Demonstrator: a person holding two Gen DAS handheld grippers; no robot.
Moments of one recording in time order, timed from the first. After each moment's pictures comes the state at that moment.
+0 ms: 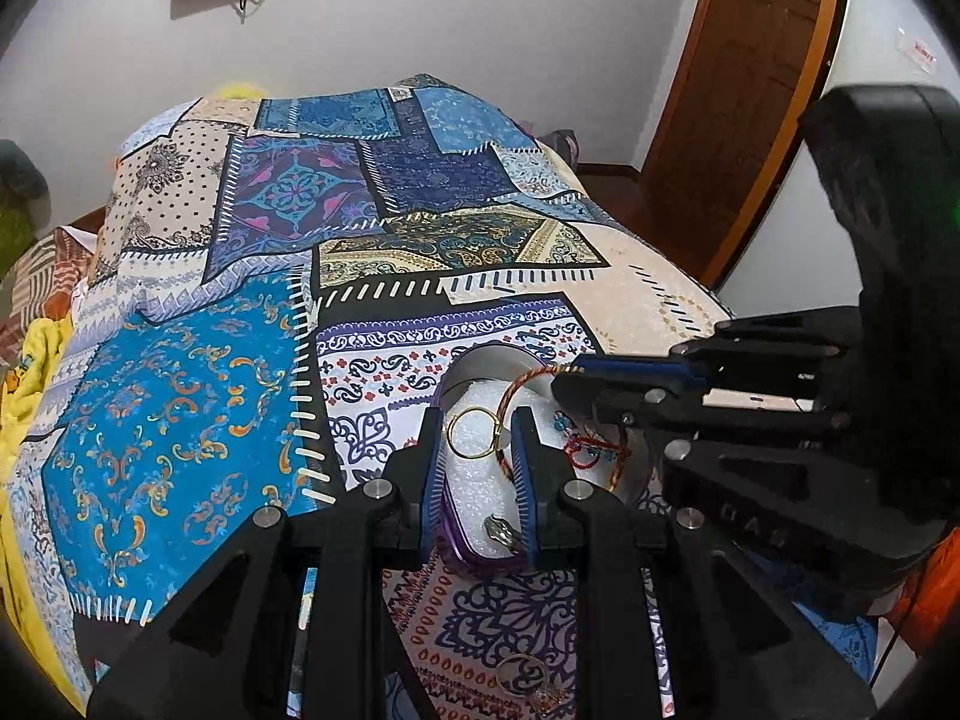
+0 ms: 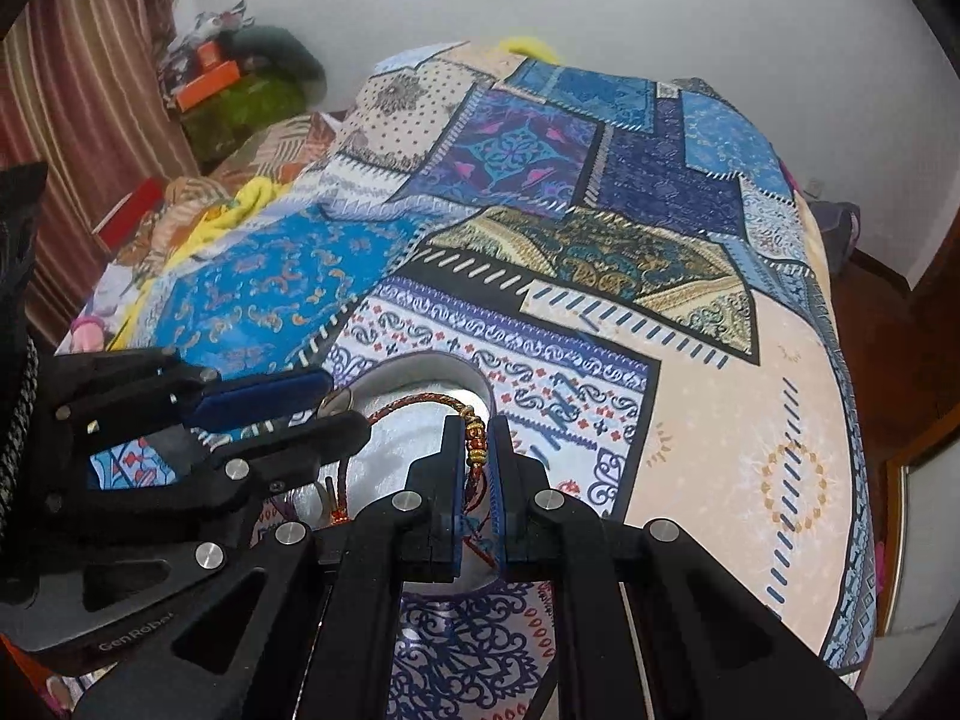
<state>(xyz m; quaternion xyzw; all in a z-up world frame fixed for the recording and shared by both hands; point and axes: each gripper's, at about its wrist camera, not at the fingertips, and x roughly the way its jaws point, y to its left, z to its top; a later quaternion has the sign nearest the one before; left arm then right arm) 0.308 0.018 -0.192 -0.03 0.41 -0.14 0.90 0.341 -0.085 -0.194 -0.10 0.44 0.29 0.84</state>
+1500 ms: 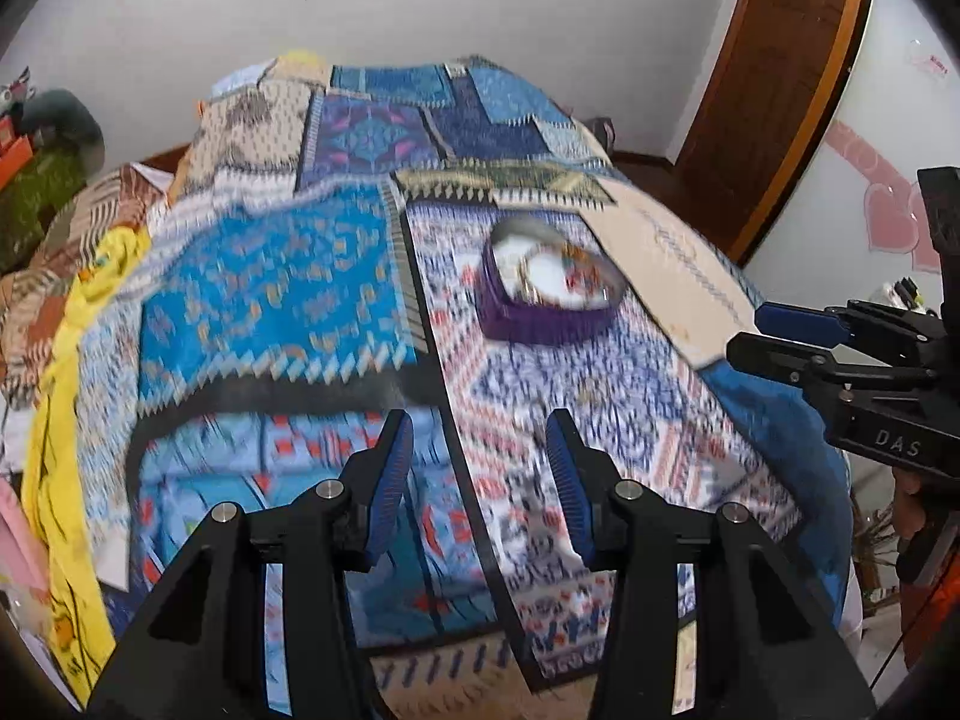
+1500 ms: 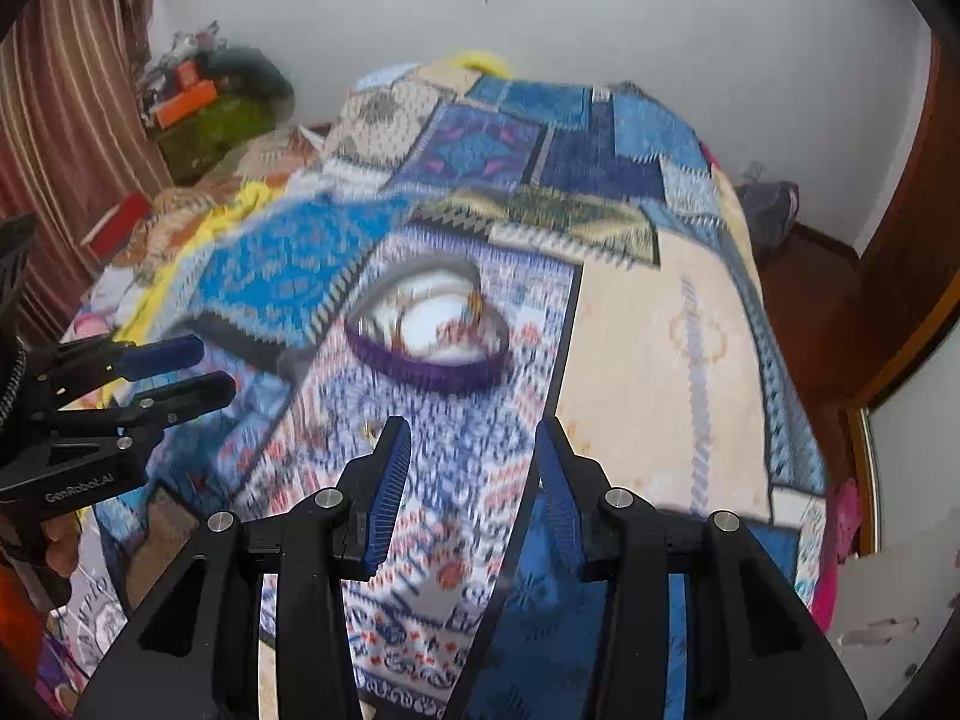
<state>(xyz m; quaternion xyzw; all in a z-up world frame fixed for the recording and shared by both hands) 0.188 0.047 -0.185 -0.04 0.44 -0.08 0.89 0.243 -0.129 -0.171 -0.09 0.44 0.22 0.87</state>
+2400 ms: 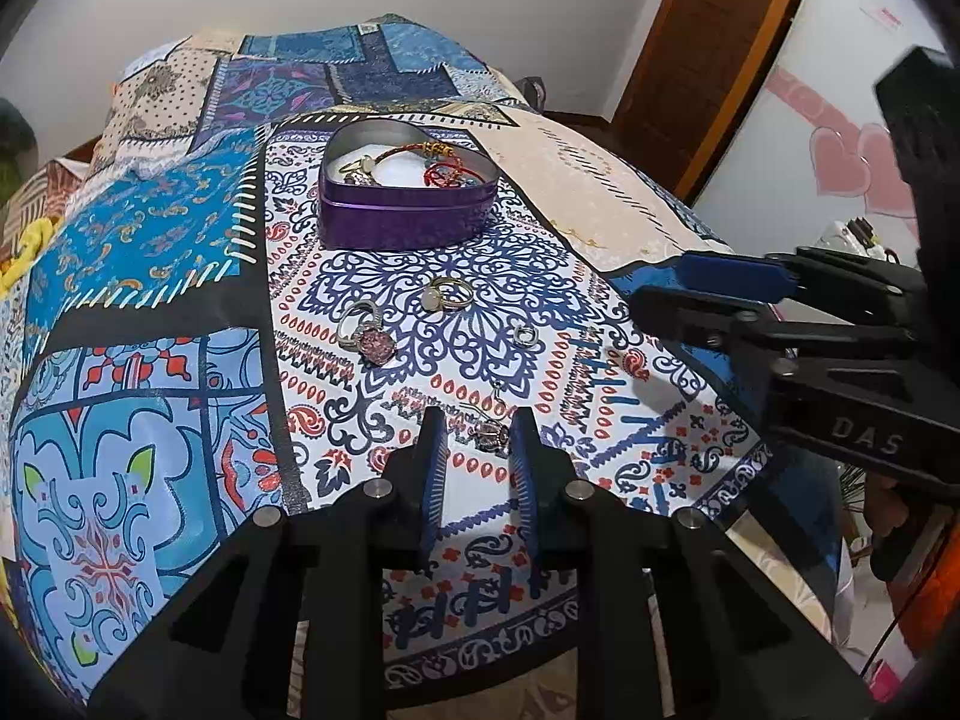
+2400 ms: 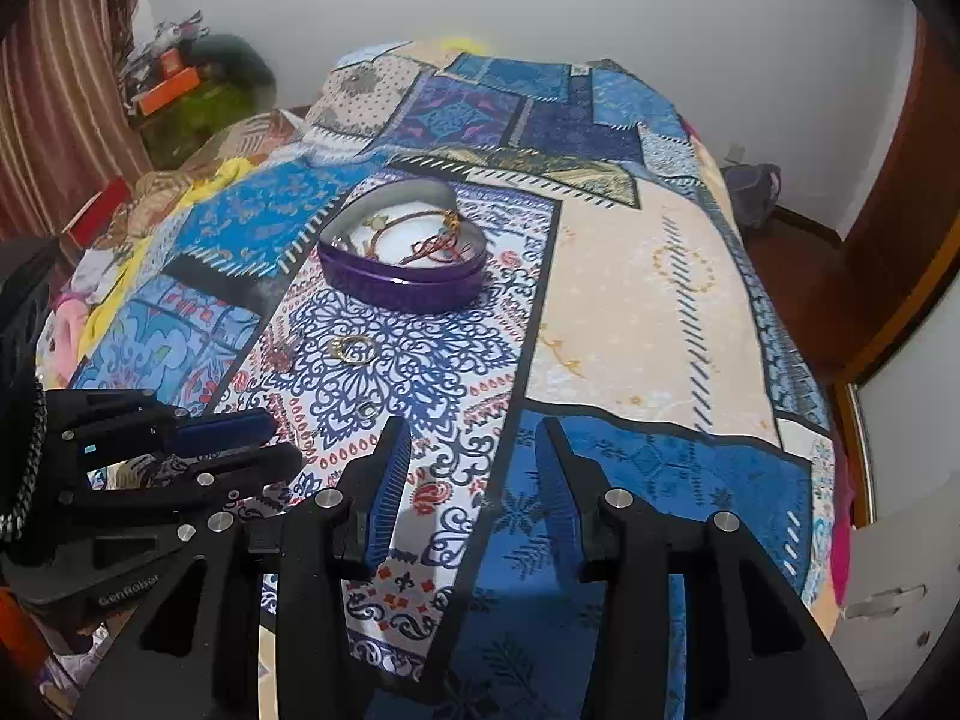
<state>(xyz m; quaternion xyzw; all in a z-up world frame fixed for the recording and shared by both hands) 0.176 -0.015 -0.226 -0.03 0.46 -0.16 0.87 0.220 -0.143 -0.198 -0.09 0.44 0.21 0.87</state>
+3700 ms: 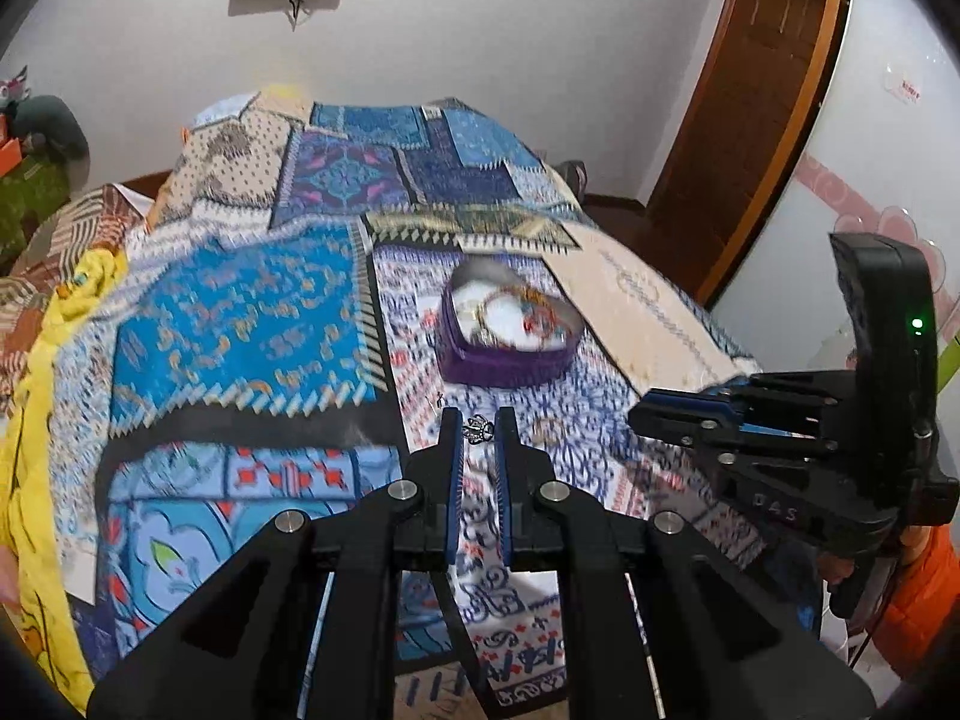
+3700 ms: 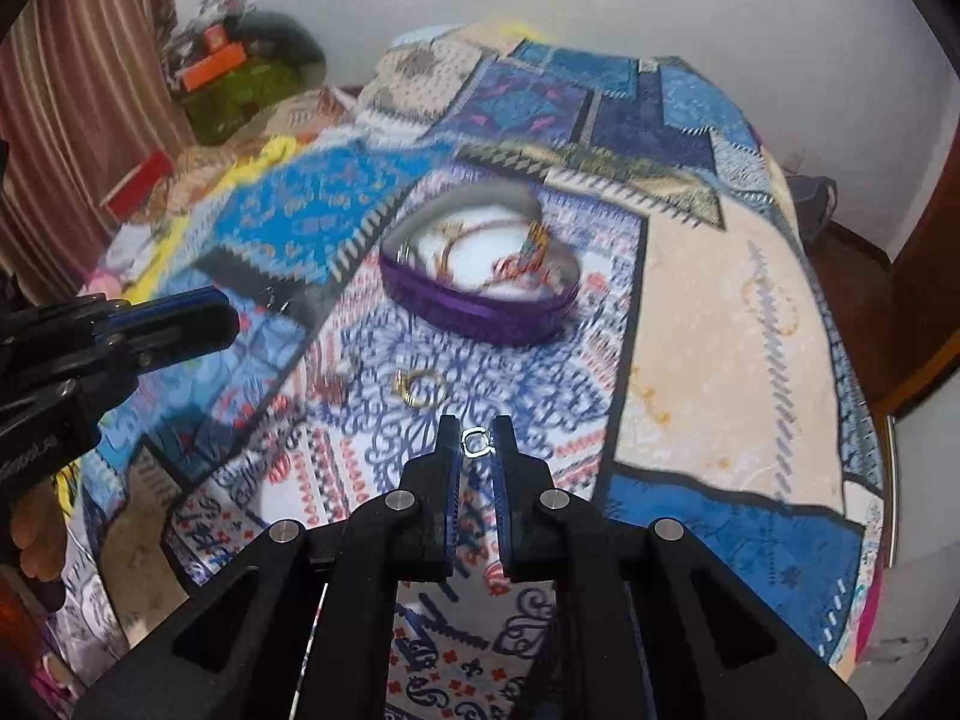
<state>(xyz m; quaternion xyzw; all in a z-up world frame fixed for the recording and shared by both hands) 0.185 0.043 -0.167 -0.07 0.38 -0.11 0.92 0.238 -0.116 -0.190 -0.09 0.44 0.26 0.86</state>
